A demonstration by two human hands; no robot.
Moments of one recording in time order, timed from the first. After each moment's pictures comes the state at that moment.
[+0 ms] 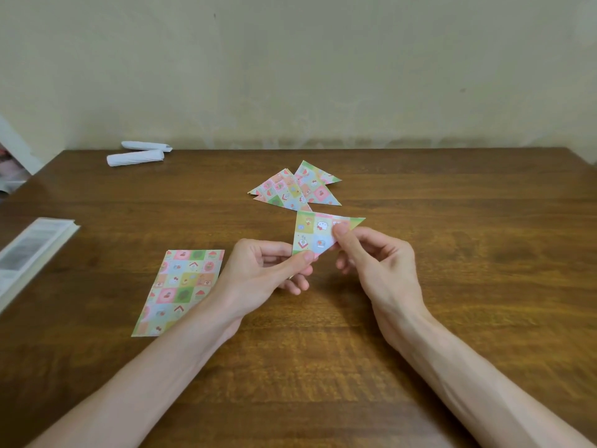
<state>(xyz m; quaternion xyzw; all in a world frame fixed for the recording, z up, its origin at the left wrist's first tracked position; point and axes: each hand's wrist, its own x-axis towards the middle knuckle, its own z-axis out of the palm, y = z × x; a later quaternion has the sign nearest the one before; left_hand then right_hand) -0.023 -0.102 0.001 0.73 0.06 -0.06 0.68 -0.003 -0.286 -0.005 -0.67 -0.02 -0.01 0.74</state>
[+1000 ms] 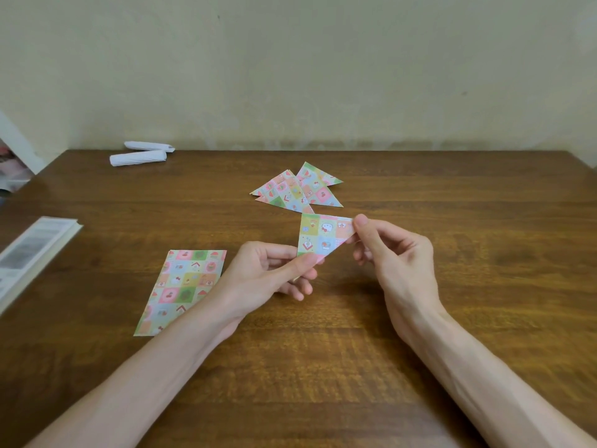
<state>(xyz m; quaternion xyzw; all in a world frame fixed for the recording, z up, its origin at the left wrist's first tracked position) -0.023 -0.100 0.004 0.71 0.05 -0.11 0.69 0.003 -0.297 -0.001 -0.67 -0.02 -0.06 0.74</state>
